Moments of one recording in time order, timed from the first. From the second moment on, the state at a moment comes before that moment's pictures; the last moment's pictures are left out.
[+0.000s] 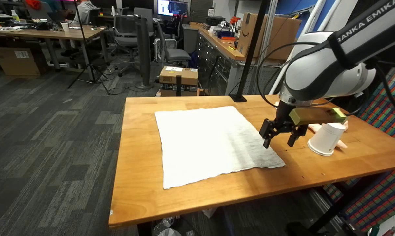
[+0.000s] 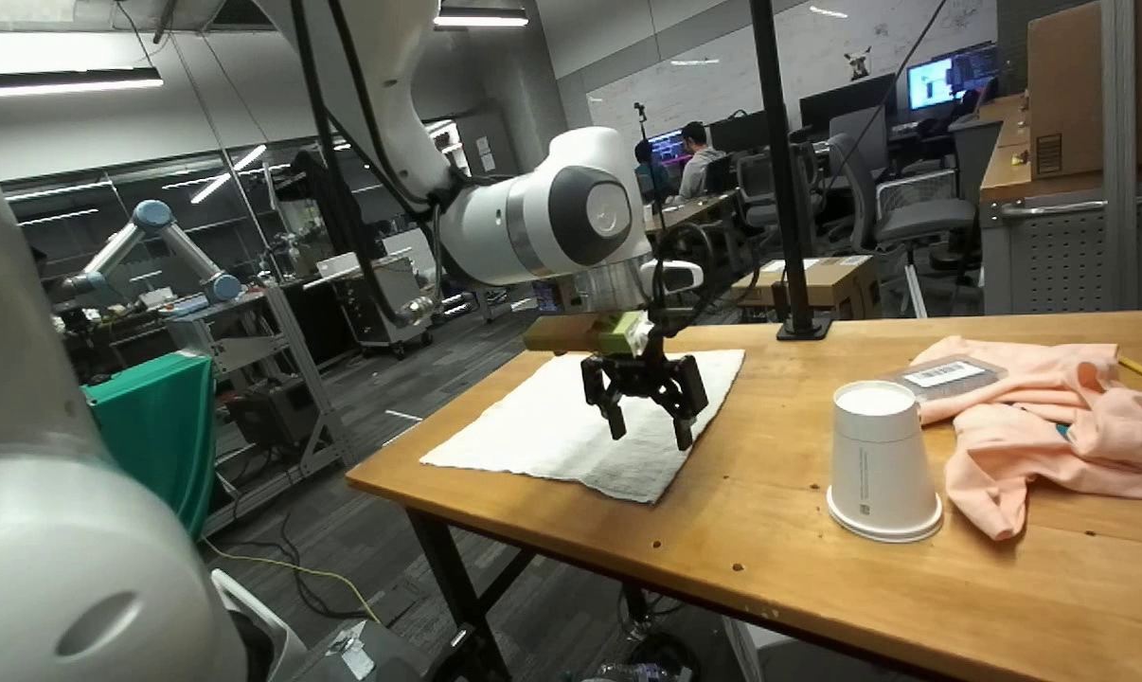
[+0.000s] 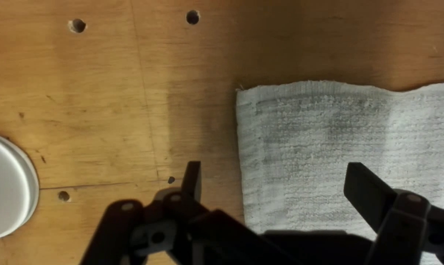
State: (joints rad) arm 0.03 0.07 0.04 -2.46 -0.07 2.45 0.14
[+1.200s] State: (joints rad) arm 0.03 0.19 0.02 -2.44 -0.03 2.46 0.14
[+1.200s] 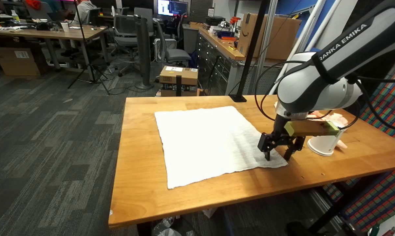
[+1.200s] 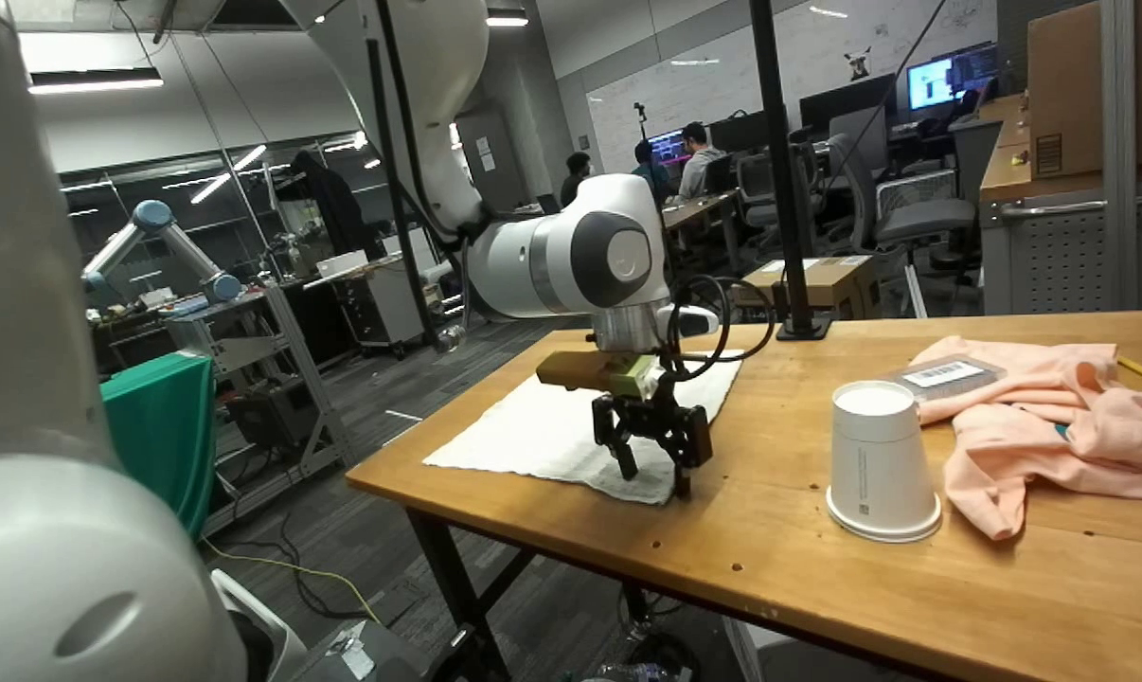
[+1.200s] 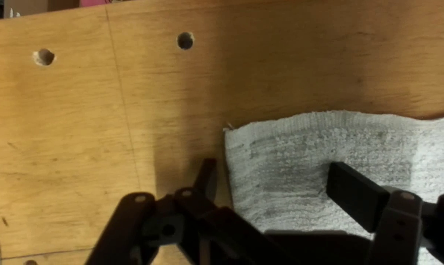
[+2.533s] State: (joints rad) arm 0.05 0.06 -0.02 -2.38 -0.30 2.06 0.40
